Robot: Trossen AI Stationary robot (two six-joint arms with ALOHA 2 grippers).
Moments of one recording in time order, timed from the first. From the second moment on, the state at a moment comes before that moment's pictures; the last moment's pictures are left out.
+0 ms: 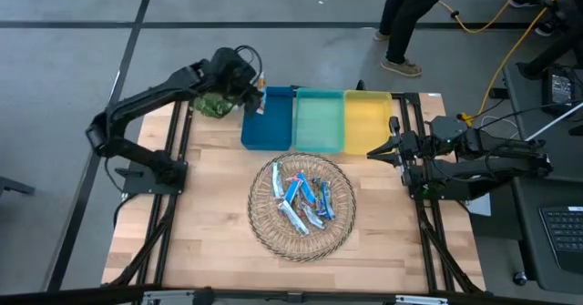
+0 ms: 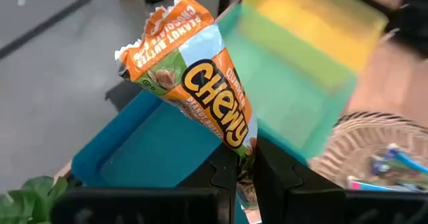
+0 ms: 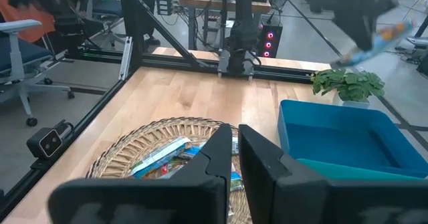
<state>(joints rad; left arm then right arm) 0.66 1.38 1.27 -0.63 0.15 -0.08 -0.04 0.55 0.69 -0.35 -0.15 -0.09</state>
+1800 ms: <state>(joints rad) 0.67 1.92 1.27 -0.63 0.21 -0.06 -0.04 0.55 0.69 -0.38 -0.15 -0.08</state>
